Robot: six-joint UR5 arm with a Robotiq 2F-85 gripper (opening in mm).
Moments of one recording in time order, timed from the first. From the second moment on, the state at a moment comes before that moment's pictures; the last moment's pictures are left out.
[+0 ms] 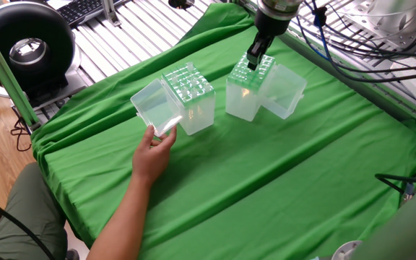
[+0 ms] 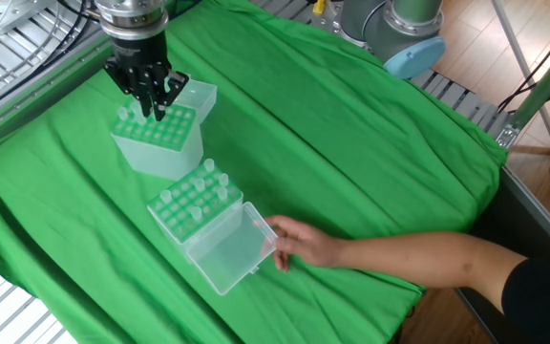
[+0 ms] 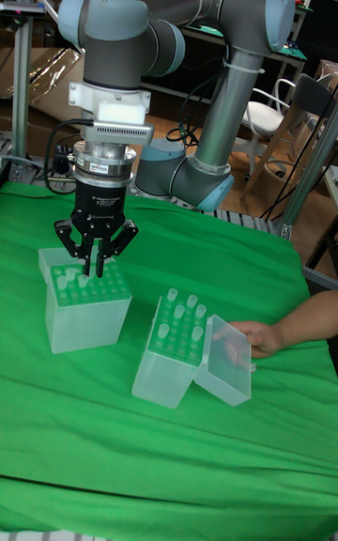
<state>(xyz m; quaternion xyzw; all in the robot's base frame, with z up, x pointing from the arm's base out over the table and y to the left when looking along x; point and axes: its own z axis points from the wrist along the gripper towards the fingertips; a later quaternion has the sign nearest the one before) 0.536 -0.105 0.142 -0.16 0.98 0.02 0.09</state>
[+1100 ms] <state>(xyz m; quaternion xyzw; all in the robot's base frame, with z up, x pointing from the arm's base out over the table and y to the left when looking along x) 0.549 -0.116 0.163 -0.16 0.98 0.00 0.10</state>
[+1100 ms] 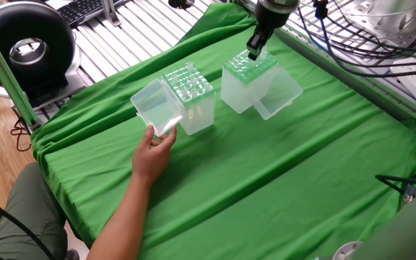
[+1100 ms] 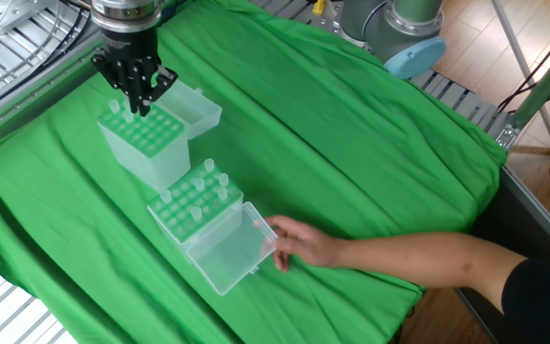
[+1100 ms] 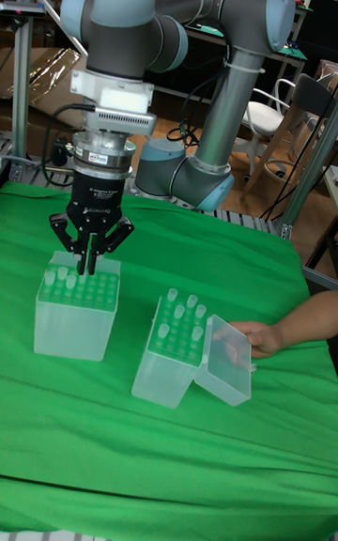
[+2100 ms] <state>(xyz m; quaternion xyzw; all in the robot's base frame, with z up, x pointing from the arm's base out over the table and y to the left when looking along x) 0.566 -0.106 0.244 -0.16 0.99 0.00 0.06</state>
